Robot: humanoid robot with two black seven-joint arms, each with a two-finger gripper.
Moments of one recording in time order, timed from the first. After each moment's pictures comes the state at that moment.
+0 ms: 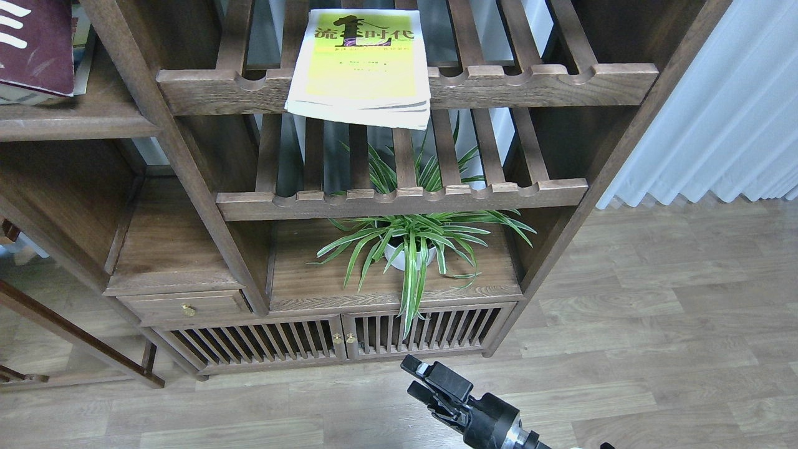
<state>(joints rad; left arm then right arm) -1.20 0.84 -0.75 -0.58 -0.43 -0.49 0.49 -0.13 0.01 1.06 0.97 0.09 0.58 -0.49</state>
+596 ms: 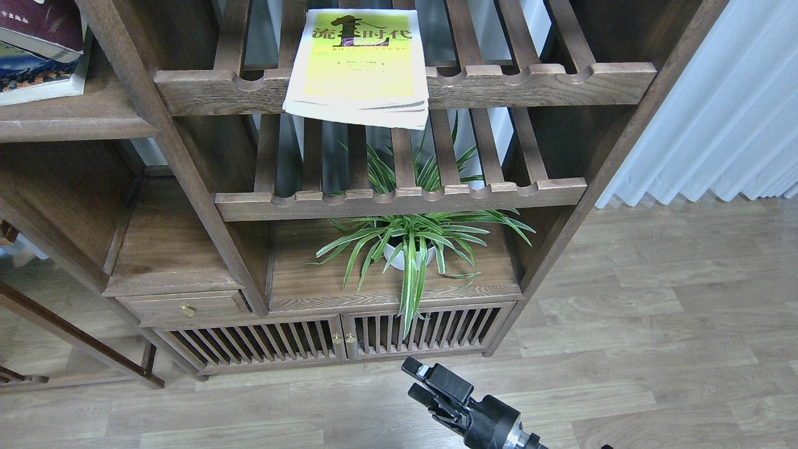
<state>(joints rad) -1.29 0.75 -0.75 -0.45 -0.43 -0.49 0.49 -0.13 0.02 1.06 0.97 0.09 0.58 -0.49</state>
